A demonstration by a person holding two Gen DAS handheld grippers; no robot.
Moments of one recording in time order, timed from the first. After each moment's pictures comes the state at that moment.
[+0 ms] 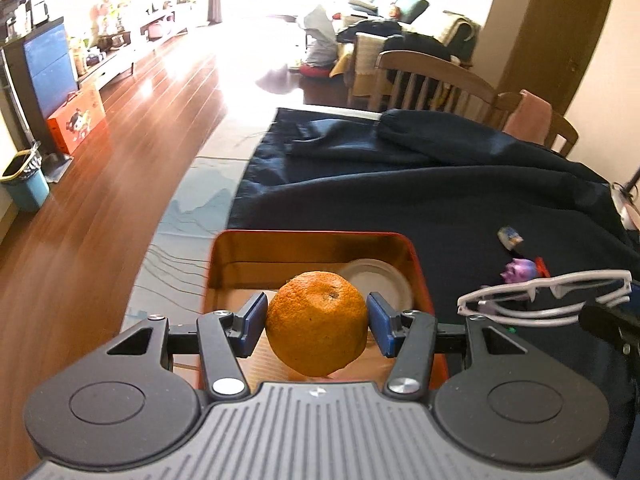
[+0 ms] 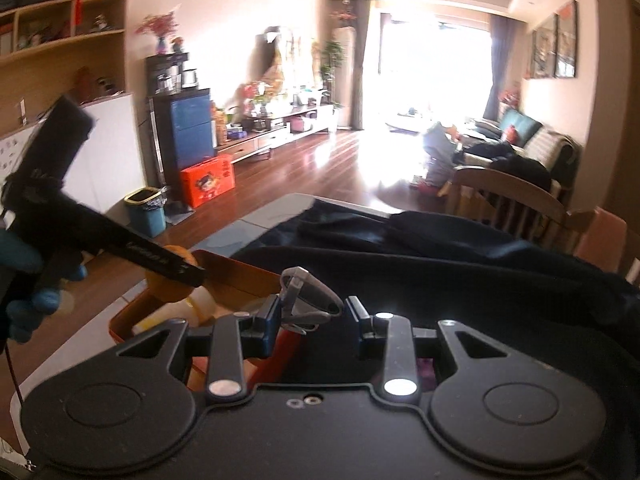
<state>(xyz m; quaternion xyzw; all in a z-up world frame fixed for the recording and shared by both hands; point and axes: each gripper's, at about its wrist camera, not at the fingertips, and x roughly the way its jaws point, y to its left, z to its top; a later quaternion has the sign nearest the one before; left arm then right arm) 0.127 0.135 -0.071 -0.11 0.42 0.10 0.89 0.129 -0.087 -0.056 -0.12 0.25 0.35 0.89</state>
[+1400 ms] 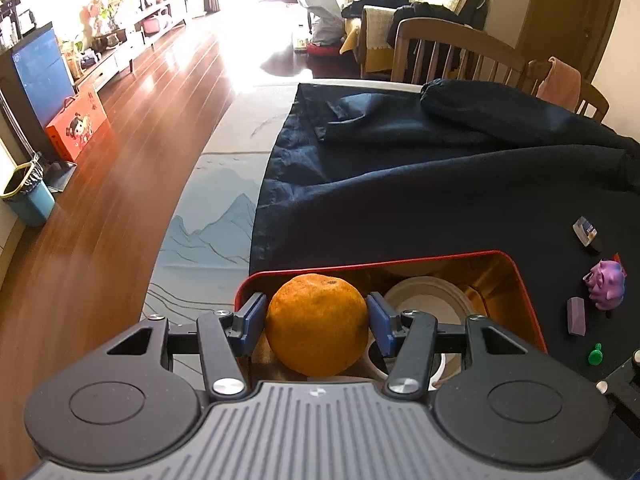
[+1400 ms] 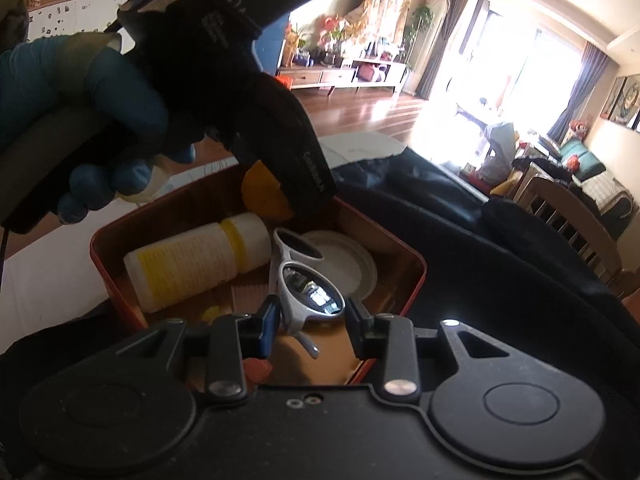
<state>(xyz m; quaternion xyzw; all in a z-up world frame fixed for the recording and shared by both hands) 0.200 0.179 -0.132 -0.07 0.46 0.10 0.88 0.124 0.020 -0.135 -0.28 0.28 0.40 0.83</state>
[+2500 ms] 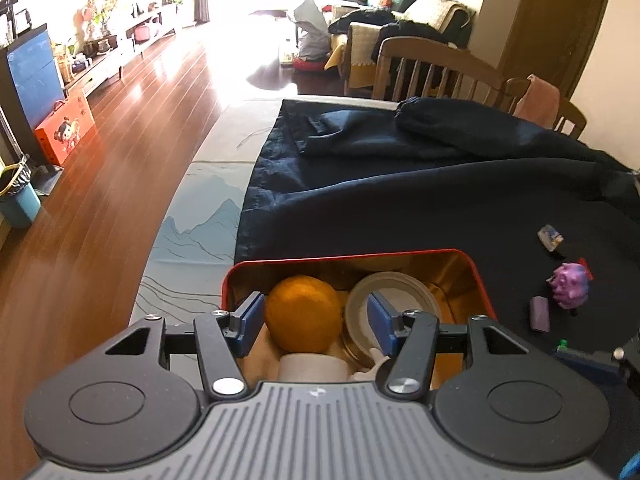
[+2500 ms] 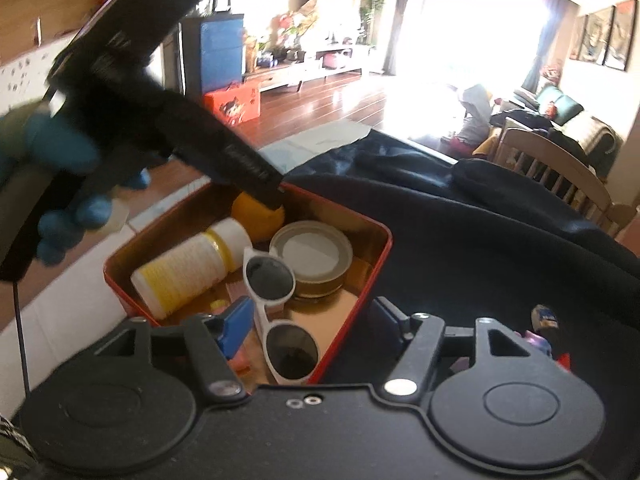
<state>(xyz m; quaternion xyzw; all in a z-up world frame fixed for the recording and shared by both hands) 0.169 0.169 -0.108 -0.09 0.43 0.08 0.90 0.128 -0.017 -0.109 -0.19 0.32 0.37 0.85</state>
